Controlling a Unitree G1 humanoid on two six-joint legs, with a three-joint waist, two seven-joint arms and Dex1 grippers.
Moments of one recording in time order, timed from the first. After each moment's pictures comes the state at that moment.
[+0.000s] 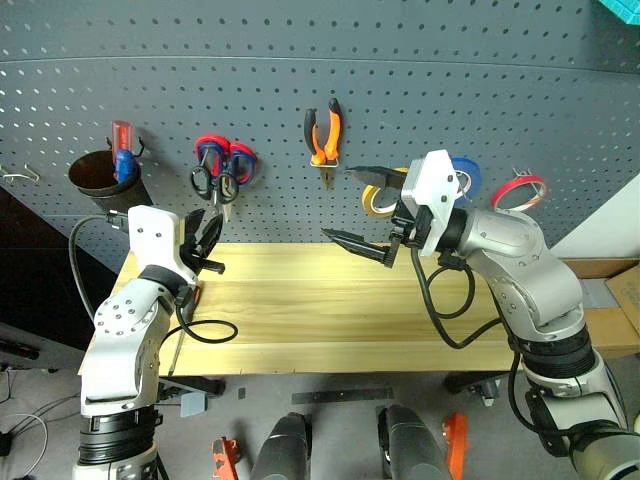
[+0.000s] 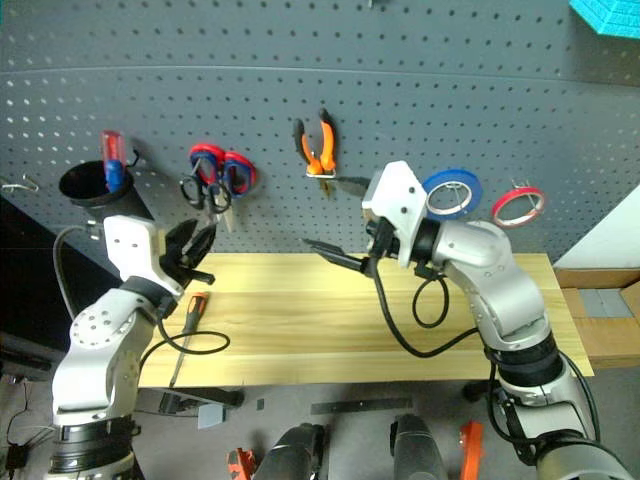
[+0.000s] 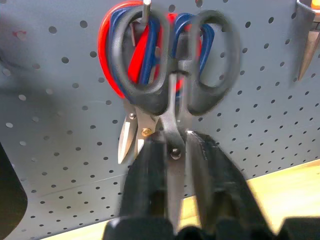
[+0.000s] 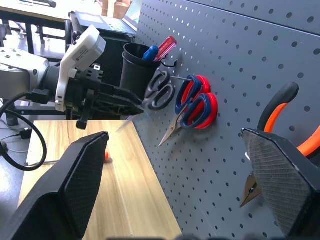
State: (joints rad) left arm -0.20 0.45 0.28 -0.26 -0.27 0.37 -0.34; right arm -0.67 -0.43 0.17 -0.37 0.33 0.49 0.76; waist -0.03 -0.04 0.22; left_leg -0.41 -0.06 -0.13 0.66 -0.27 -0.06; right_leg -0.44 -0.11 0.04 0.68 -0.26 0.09
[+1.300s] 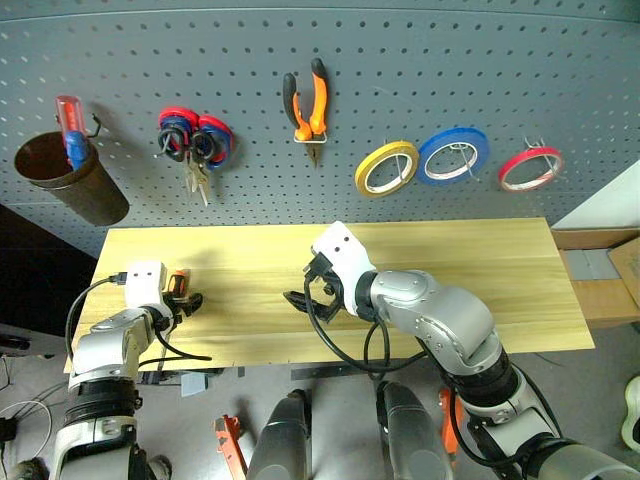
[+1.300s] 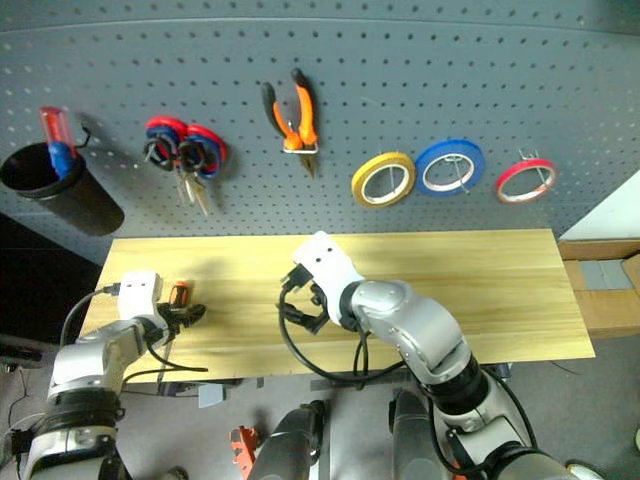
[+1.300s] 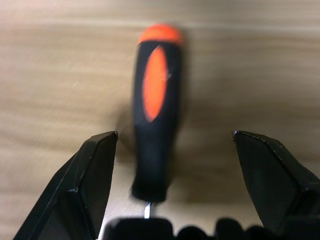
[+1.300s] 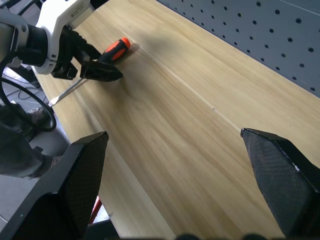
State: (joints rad) left arm -0.34 0.58 0.28 0.36 -0.23 0.71 -0.31; right arm -0.63 -0.11 0.42 -0.39 0.30 1.17 0.30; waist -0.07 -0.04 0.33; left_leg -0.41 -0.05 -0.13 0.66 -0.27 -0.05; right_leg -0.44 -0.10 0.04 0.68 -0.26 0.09
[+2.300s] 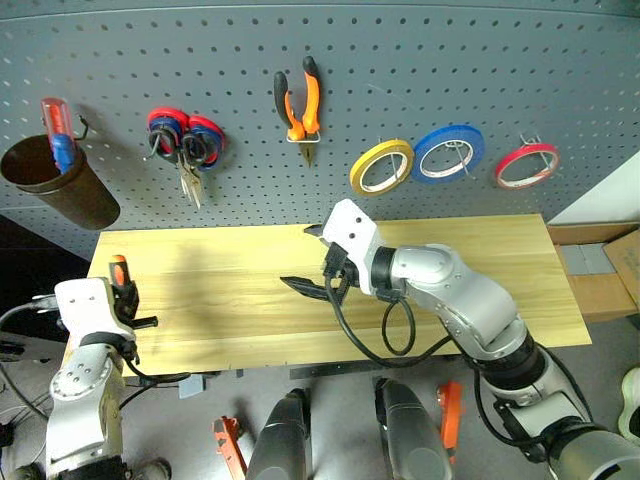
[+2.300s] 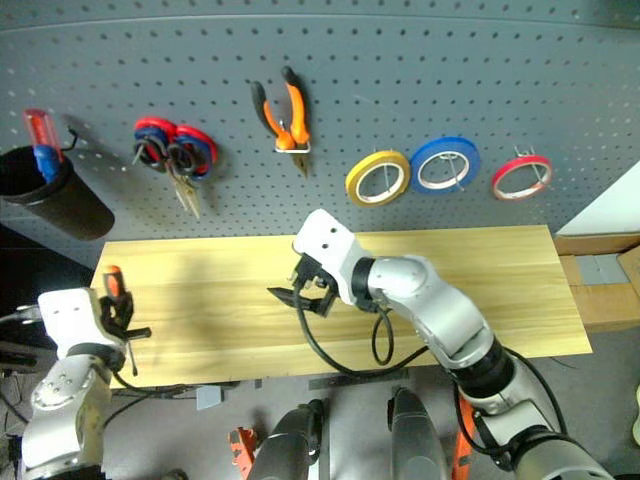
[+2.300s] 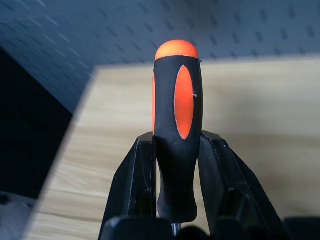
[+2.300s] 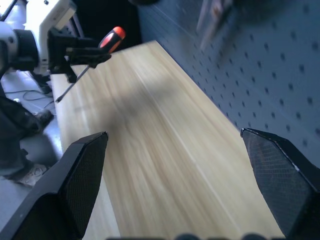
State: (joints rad) left arm 0.06 0.41 0.51 -0.11 -0.22 0.26 -0.12; right arm -0.70 -0.30 0.42 -0.40 0.28 0.80 0.60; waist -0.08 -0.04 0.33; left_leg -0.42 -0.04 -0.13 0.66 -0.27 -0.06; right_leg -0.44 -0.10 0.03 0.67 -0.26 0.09
